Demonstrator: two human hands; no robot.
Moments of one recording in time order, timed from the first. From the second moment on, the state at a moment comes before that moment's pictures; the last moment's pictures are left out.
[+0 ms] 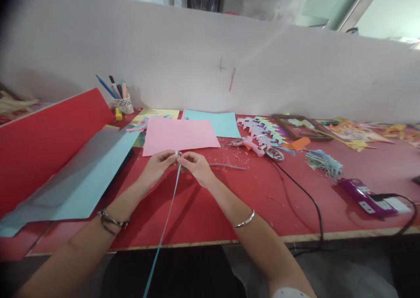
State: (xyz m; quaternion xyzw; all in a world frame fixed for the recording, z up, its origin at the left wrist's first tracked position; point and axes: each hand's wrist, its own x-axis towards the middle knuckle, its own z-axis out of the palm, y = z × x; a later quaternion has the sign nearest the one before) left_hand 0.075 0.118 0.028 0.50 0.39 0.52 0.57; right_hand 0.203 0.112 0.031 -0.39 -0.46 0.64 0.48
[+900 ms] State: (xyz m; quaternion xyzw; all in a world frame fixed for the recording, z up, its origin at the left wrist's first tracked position) left_hand 0.072 0.121 0.017 0.50 0.41 0.50 0.57; right_hand 0.205 0.113 0.028 -0.45 -0.45 0.63 0.45
